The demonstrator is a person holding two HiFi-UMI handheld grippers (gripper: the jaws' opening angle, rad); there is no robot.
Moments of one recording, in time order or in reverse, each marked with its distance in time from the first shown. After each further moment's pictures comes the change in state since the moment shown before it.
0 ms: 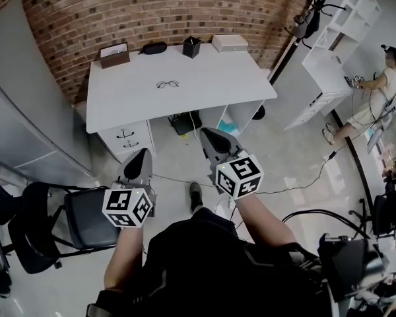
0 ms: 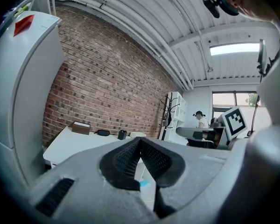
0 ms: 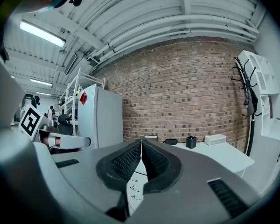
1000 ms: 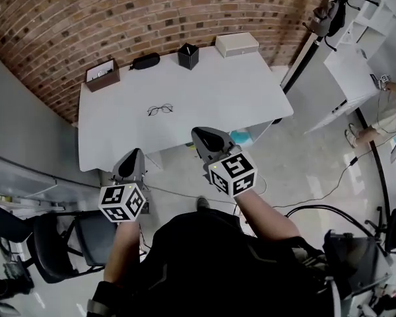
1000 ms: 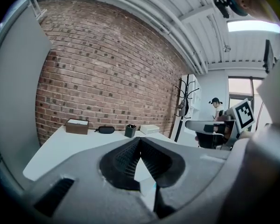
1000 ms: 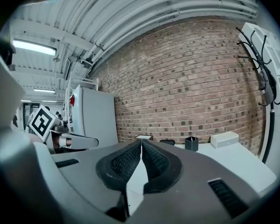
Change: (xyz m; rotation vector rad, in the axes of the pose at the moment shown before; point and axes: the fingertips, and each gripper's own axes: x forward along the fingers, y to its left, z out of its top) left arm 0.247 0.050 0.002 0.034 0.152 0.127; right arm 0.151 -0.197 0.001 0.052 0.040 0.115
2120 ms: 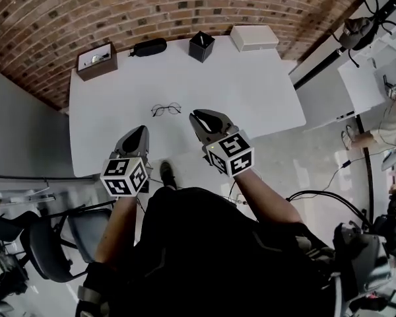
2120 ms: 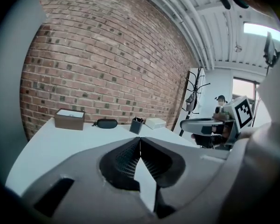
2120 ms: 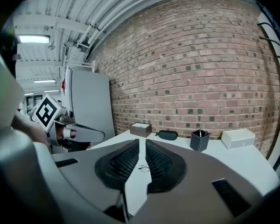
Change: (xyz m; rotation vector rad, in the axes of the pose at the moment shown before) left arm 0.147 0.099 -0.005 -0.042 0.121 -0.048; right arm 0.168 -0.059 -0.034 -0.048 0.182 0.051
